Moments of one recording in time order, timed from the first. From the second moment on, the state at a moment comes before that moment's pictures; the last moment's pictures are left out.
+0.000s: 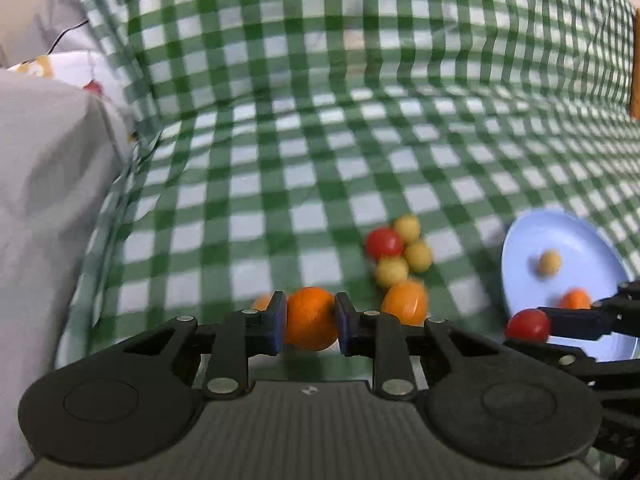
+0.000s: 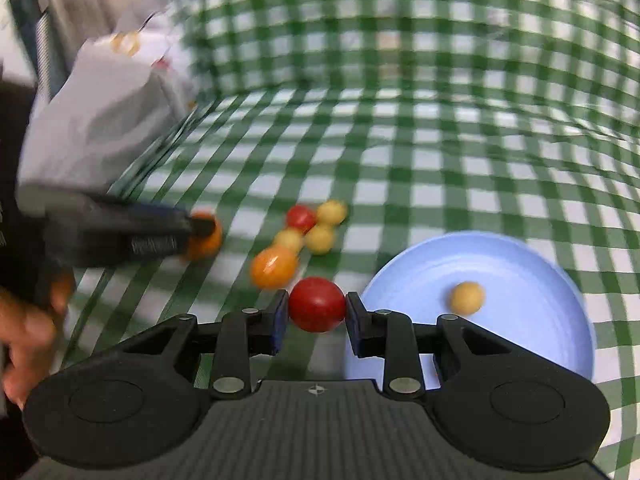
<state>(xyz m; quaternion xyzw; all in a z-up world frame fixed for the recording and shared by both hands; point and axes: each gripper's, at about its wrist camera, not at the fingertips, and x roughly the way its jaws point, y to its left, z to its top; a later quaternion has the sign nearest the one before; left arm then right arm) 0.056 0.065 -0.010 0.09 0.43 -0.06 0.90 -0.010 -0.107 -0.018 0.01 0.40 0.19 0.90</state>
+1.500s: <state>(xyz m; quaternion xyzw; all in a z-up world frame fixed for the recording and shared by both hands) 0.005 0.003 0.011 0.23 0.40 -0.05 0.88 -0.049 -0.160 0.015 -0.07 0.35 0.16 0.92</state>
